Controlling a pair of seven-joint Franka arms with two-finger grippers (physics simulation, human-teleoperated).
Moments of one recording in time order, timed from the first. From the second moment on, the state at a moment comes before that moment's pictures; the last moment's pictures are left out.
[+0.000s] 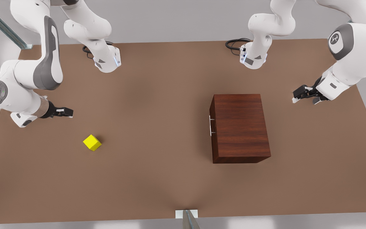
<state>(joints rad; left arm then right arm) -0.16 -0.03 0.17 -1.65 -0.11 1.63 0.06 0.02 0.09 -0.05 -1.73 0.01 1.66 -0.03</state>
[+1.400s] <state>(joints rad) -0.90 0.86 0.15 -1.13 0.32 1.60 -1.08 0.03 0.12 -0.05 -1.71 0.00 1.68 -0.04</state>
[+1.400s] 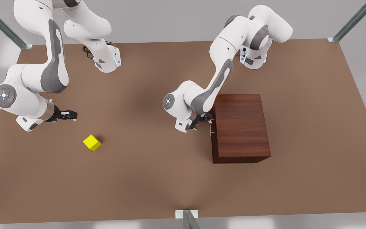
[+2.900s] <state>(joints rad) -0.93 0.78 0.00 -0.95 0.28 1.77 -1.29 0.03 0.12 -0.05 -1.71 0.00 1.68 -0.05</state>
